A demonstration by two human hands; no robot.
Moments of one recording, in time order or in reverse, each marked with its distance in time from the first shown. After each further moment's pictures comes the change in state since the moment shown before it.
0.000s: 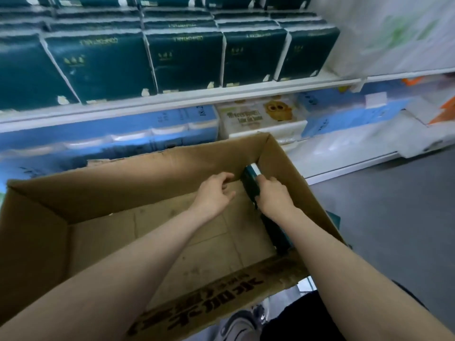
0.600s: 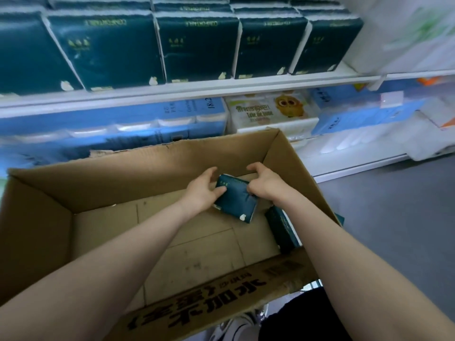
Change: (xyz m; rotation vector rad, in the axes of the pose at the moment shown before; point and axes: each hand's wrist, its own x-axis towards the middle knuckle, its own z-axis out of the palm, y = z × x) left_hand 0.004 -0.034 -0.018 -0.085 -0.062 -0.198; right_hand 0.012 -0.035 -0.028 0.464 -0.285 0.141
